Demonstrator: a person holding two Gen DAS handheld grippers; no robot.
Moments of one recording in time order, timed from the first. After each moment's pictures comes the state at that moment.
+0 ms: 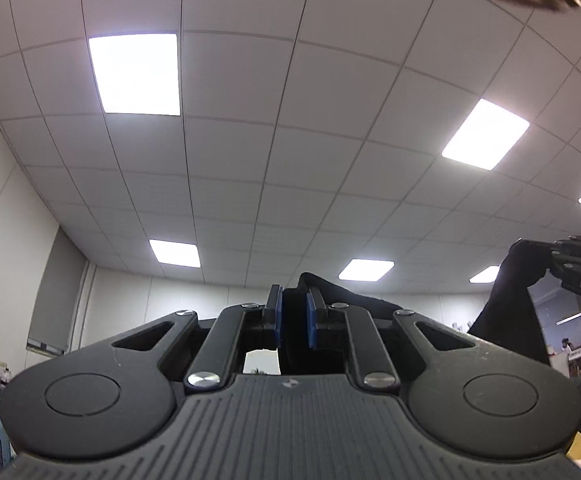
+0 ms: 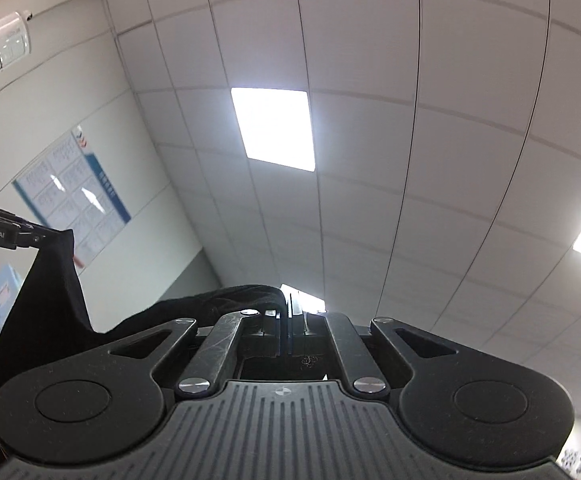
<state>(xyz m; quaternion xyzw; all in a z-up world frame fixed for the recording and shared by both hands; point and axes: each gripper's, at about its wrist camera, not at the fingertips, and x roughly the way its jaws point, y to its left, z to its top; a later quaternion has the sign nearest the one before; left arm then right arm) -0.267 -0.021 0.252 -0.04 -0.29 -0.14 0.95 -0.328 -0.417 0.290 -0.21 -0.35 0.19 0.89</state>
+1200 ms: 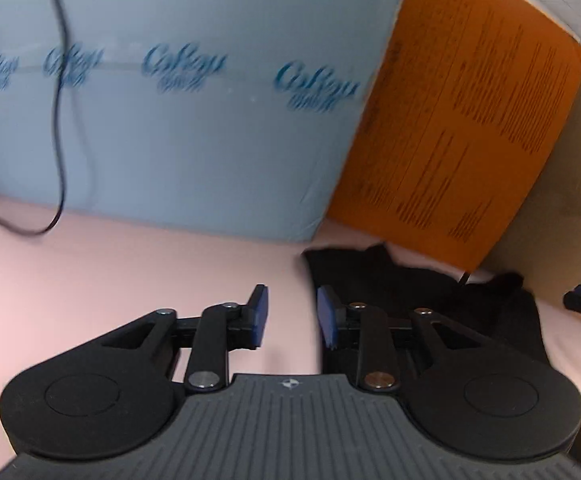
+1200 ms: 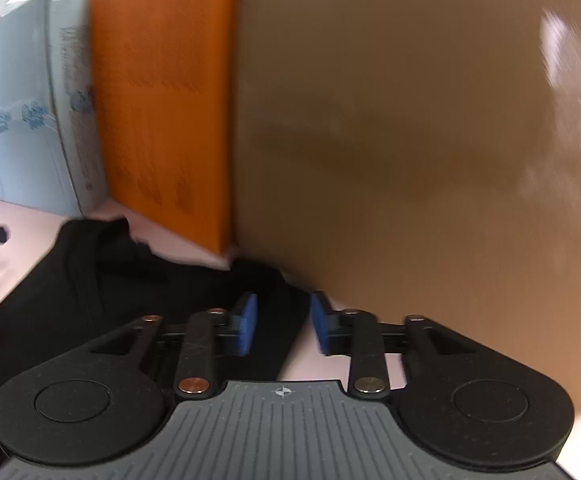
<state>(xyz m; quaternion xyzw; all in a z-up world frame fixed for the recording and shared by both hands) 0.125 -0.054 -0.052 -0.10 0.35 -0.02 0.93 0.150 -0.380 -0.028 -0.08 0.33 0.18 0.93</state>
